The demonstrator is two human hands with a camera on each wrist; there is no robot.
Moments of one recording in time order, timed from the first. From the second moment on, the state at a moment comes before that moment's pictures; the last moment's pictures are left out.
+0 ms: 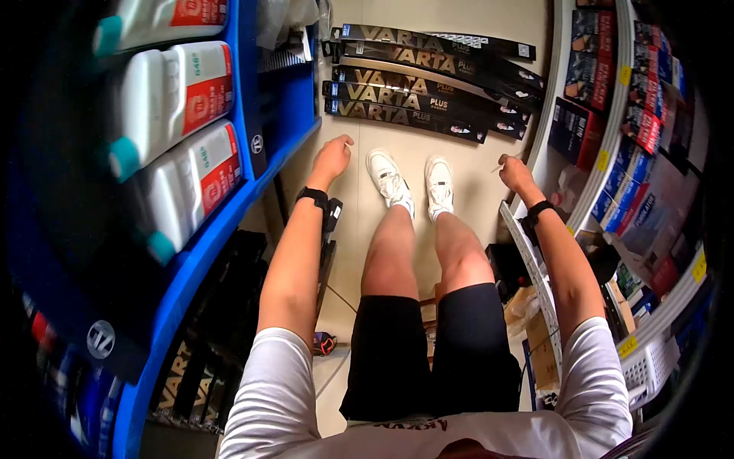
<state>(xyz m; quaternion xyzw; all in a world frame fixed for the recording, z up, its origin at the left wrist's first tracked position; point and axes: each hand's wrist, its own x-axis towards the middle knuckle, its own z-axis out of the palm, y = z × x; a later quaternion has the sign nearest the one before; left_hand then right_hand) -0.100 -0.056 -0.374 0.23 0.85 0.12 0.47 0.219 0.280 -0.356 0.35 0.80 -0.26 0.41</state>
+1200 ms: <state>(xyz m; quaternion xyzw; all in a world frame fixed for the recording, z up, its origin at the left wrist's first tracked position) -0.088 -0.037 -0.316 0.21 0.92 0.16 0.29 0.255 0.253 -0.381 0.45 0.77 -0.29 0.34</state>
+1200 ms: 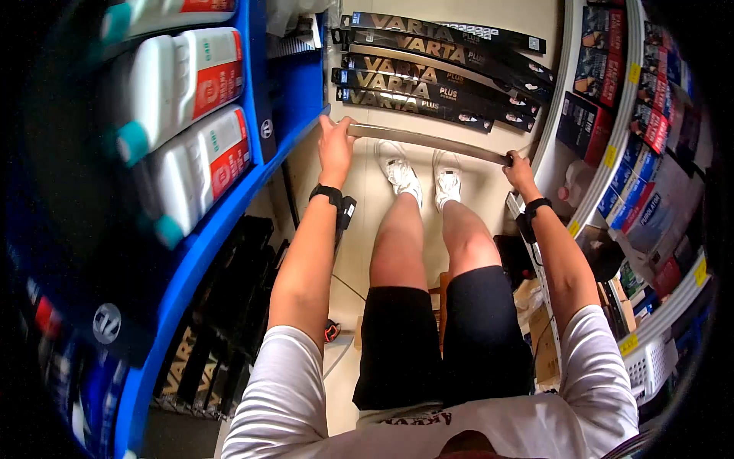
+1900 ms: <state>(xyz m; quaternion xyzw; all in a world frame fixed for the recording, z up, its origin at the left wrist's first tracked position) -0.020 0.001 -0.007 0.38 0.92 0.07 0.11 0.088 0.205 -0.093 0.01 0.87 -0.46 0.14</state>
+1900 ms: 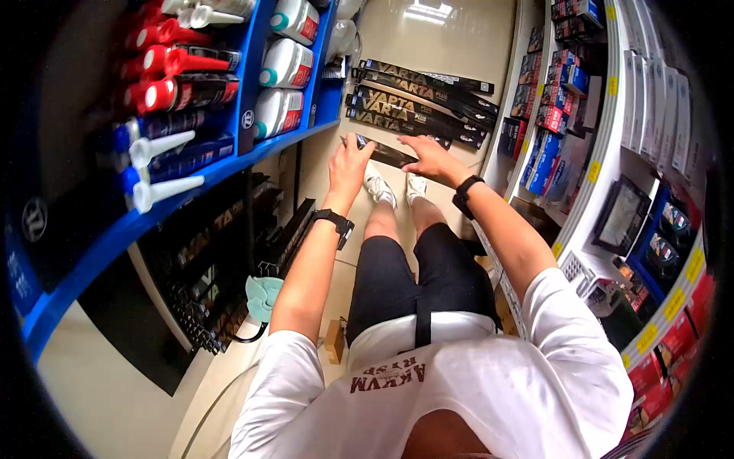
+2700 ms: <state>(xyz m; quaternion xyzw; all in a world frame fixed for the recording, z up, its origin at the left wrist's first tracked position) 0.082 -0.155 0.098 0.42 0.86 0.28 0.07 0.113 0.097 0.035 0.09 0.83 -0.54 0.09</state>
